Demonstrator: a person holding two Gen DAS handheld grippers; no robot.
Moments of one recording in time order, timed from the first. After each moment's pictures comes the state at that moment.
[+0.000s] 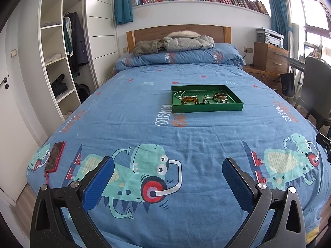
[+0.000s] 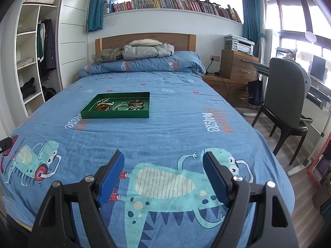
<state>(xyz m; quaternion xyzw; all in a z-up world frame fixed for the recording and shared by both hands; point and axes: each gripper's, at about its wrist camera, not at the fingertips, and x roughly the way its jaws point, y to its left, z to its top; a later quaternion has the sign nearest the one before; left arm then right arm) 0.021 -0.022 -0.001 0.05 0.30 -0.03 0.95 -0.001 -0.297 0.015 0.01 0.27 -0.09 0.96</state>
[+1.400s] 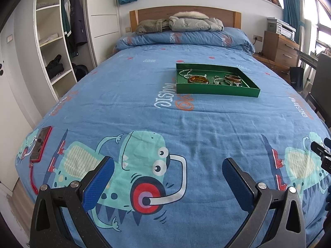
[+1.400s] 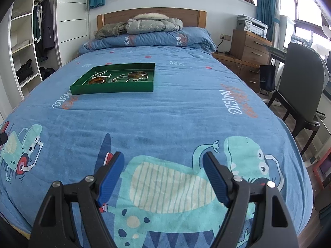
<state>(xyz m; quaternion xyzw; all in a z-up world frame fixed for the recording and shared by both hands) 0.092 -0.020 -0.054 0.03 0.36 -0.02 0.93 0.086 -0.304 -0.055 0.00 0.35 -0.07 0.93</state>
